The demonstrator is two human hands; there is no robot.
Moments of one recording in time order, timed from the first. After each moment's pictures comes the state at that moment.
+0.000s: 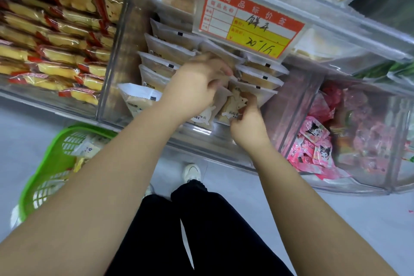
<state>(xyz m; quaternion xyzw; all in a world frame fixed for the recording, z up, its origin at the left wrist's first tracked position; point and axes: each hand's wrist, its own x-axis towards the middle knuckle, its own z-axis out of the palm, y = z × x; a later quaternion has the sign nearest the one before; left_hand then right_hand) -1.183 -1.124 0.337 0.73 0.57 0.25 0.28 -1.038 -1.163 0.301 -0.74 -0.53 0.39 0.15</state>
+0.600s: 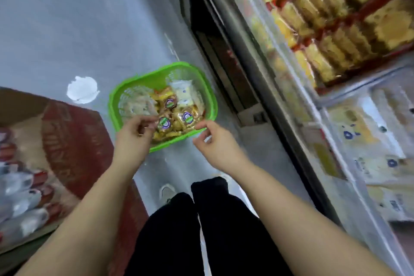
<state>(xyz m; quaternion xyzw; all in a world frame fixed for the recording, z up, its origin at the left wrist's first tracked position) -1.400 -1.434 0.192 0.07 0.87 0.42 0.26 -1.290 -1.288 0.221 -0.34 -0.76 0.54 -0.14</state>
